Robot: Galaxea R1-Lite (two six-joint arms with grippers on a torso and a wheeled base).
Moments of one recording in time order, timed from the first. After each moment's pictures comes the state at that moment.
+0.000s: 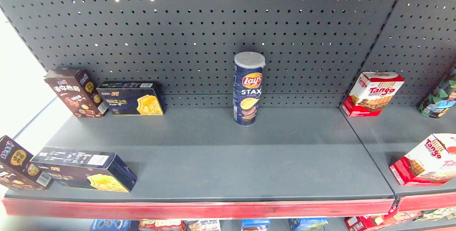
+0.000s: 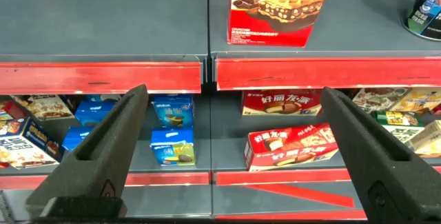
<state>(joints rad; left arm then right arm) 0.00 0.00 0.00 0.00 0.00 0.01 -0.01 0.00 0.00 0.00 -0.02 -0.01</state>
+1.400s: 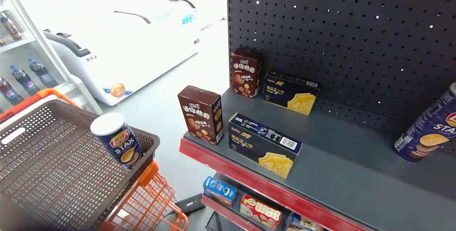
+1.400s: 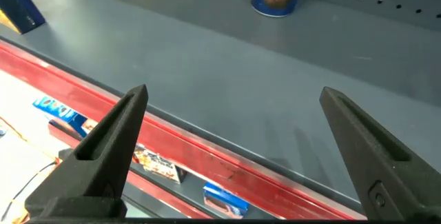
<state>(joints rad) 0.00 0.00 0.00 0.00 -0.01 0.01 -0.01 0.00 0.00 0.00 -0.02 -0.01</state>
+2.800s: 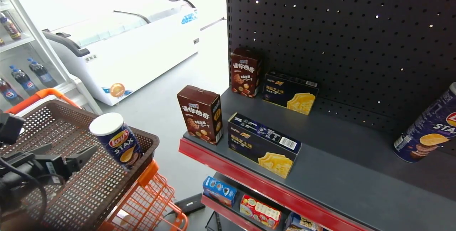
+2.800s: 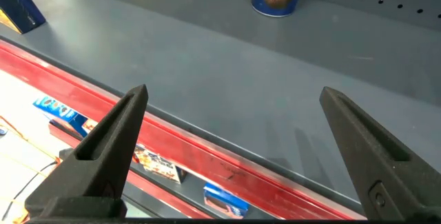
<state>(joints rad) 0.24 1.35 -0.29 -0.83 -0.20 0.01 -0.01 0.00 0.00 0.00 -0.02 -0.01</state>
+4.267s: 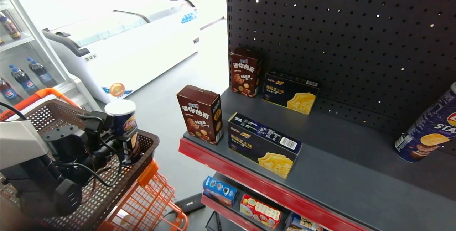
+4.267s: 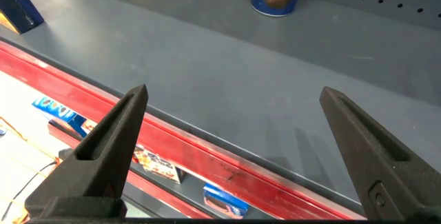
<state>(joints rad) 0.16 2.18 -0.56 -1.55 -0.24 0.15 -0.01 0.00 0.00 0.00 -0.02 -0.01</state>
